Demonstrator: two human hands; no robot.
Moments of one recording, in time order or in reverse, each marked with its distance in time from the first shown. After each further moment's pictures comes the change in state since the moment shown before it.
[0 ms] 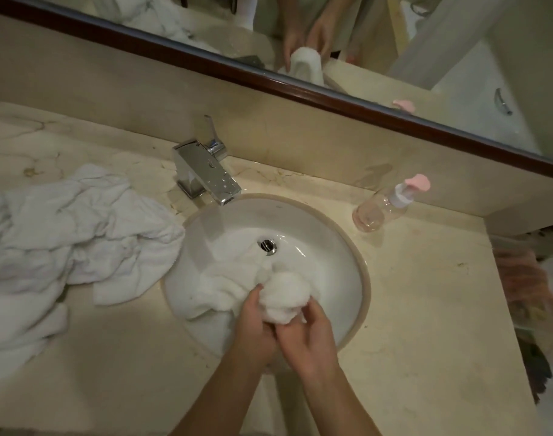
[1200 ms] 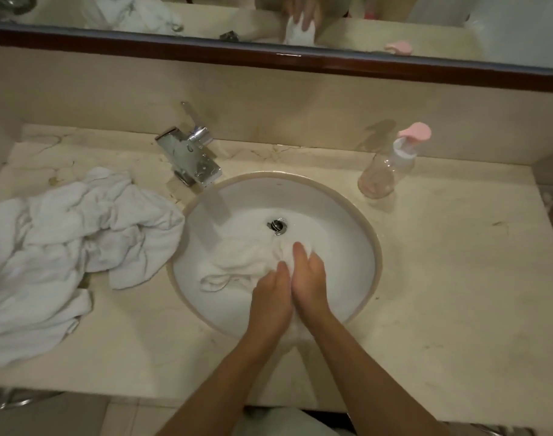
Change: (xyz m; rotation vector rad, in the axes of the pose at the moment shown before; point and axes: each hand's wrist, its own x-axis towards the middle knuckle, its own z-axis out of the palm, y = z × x) left_hand -0.021 -0.038 0.029 1.249 0.305 0.632; right_hand 0.028 -0.028 -0.003 -0.473 -0.015 -0.274
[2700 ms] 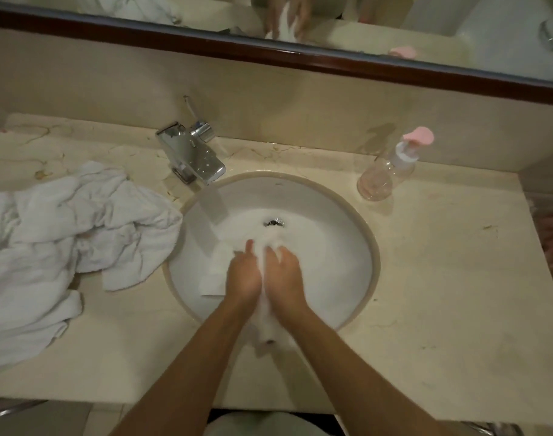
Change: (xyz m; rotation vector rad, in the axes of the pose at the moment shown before) left_hand 0.057 -0.012 -0.033 -0.103 0.015 -0.202; right_hand 0.007 0.007 0.041 -0.263 0.052 -0.100
